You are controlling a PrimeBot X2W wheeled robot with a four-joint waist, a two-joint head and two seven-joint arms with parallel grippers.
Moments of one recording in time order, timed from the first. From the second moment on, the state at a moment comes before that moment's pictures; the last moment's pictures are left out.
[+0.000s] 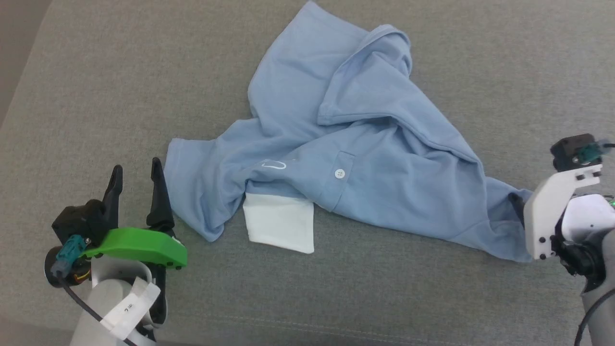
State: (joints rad) left arm -0.20 0.18 -0.04 0.12 -0.38 0.06 -0.18; right arm -0.32 -0.28 -0.04 0.11 0.16 0.13 0.80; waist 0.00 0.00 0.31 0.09
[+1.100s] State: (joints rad) left arm -0.27 0.18 -0.08 0.19 -0.37 0.05 -0.18; right arm -0.48 -0.36 -0.38 0.24 0.12 0.13 0.77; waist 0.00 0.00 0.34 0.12
